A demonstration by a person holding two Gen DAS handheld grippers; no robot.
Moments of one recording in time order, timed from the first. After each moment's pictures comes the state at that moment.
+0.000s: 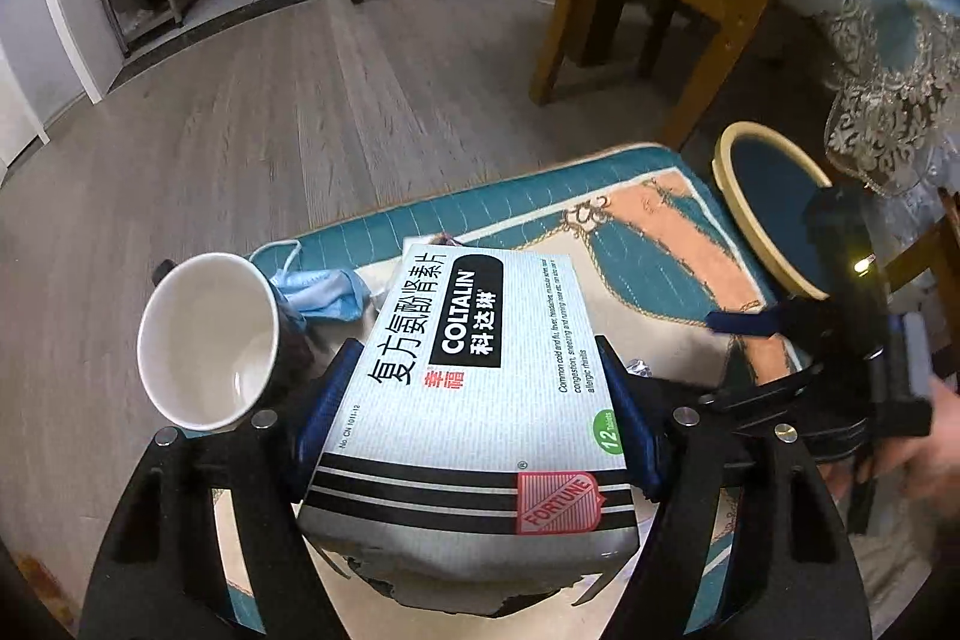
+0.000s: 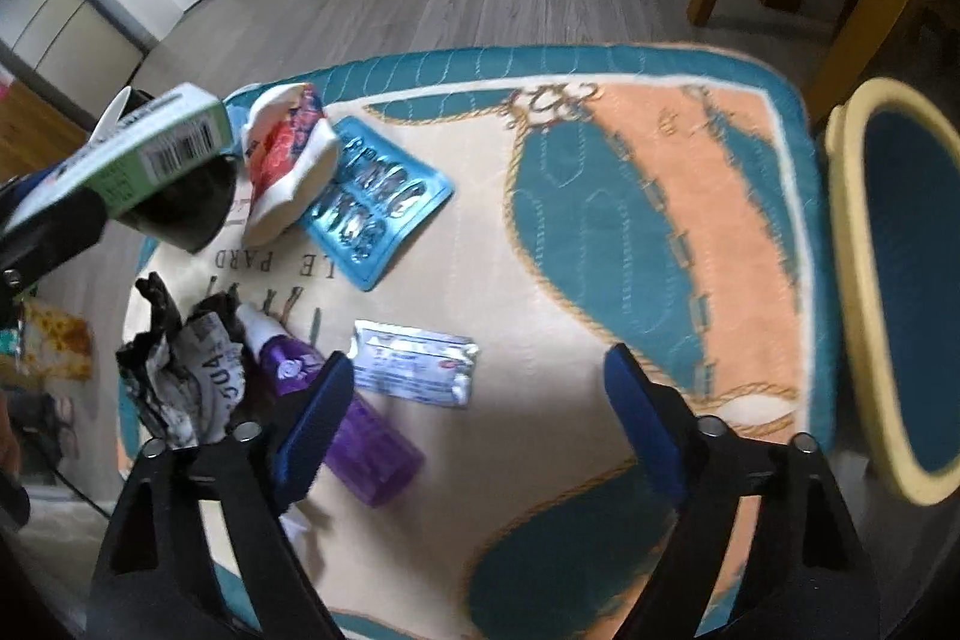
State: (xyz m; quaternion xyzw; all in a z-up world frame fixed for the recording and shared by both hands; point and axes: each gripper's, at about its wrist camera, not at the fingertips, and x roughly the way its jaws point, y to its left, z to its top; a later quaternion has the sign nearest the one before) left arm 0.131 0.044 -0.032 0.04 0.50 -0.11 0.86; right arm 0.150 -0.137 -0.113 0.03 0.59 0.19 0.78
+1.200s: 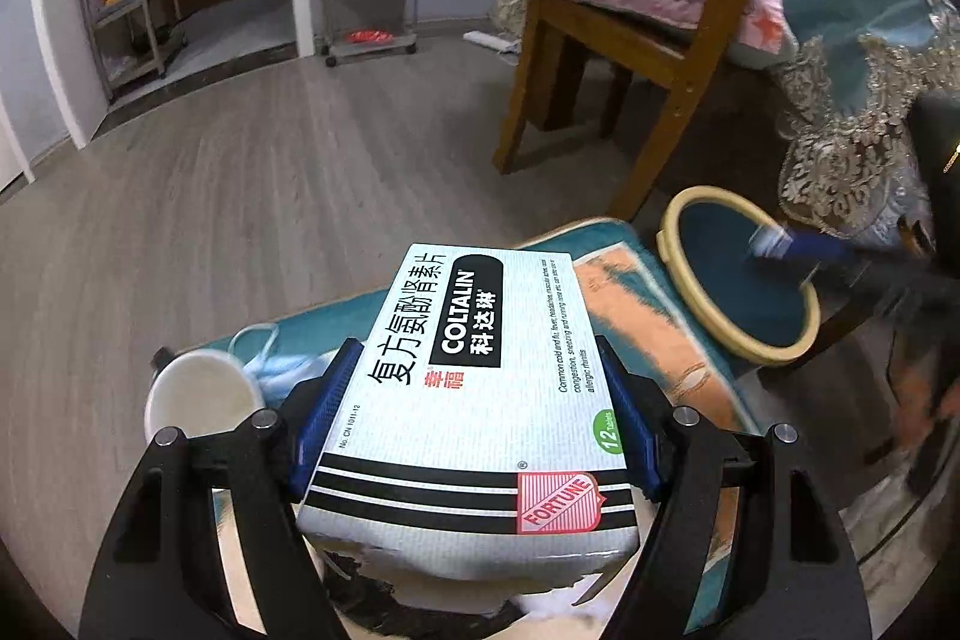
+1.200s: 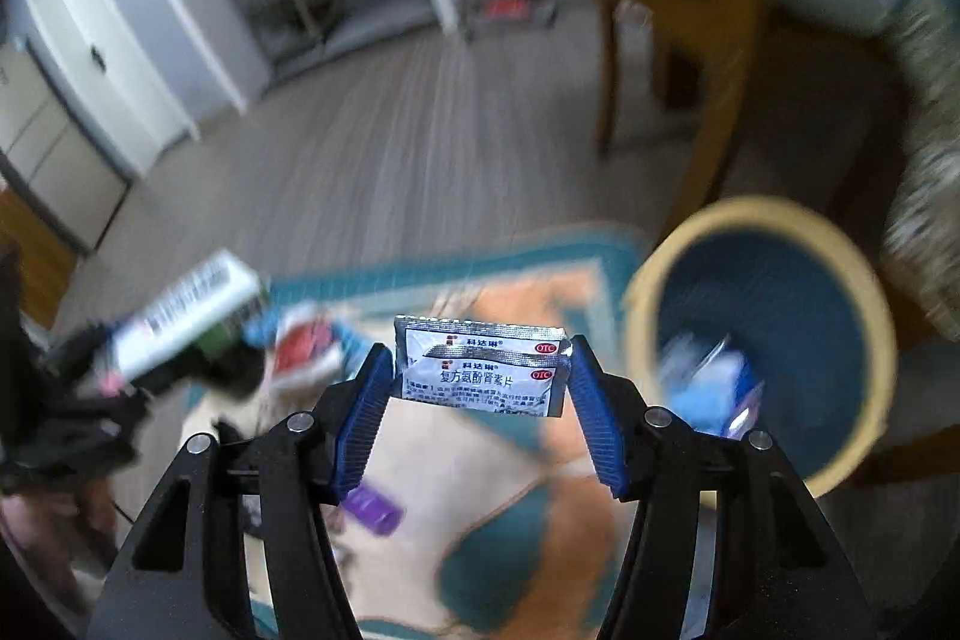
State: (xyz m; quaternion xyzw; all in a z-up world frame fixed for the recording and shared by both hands) left arm 0.131 0.016 0.013 0.02 0.43 -0.15 0.89; right arm 0.131 -0.240 0.031 0.09 0.45 0.12 0.88
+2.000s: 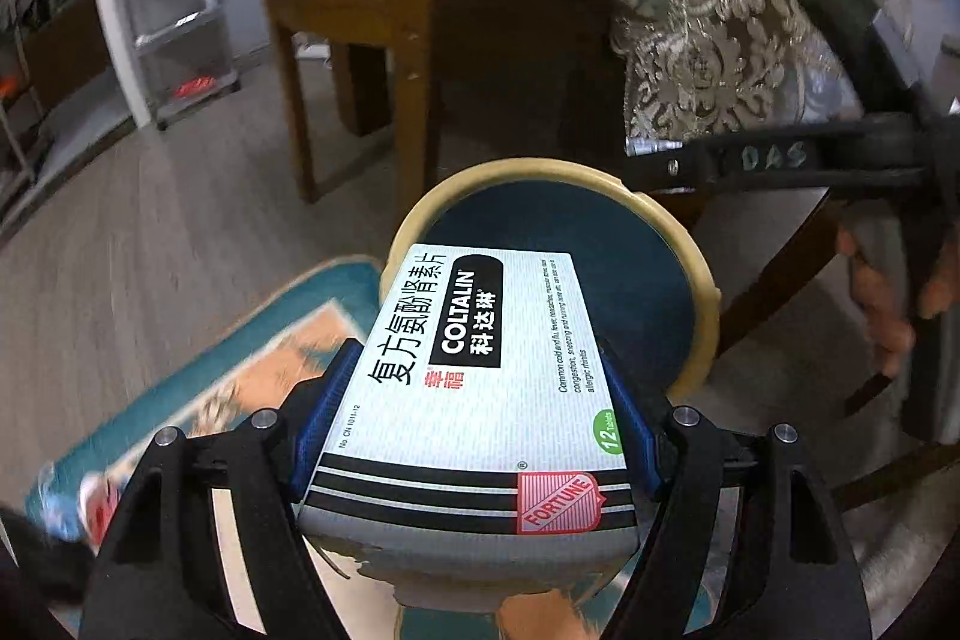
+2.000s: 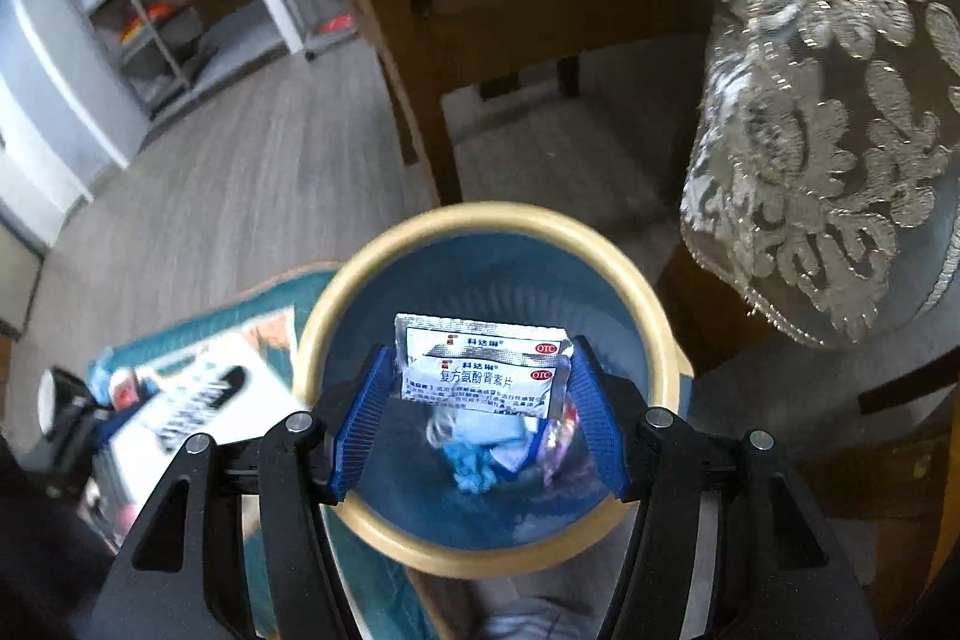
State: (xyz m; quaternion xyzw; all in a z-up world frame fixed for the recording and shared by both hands) left arm 0.155 -0.238 -0.038 0.12 0.42 -0.28 0.86; right arm 0.170 -0.421 -0.018 0.13 0.48 -0.01 0.87
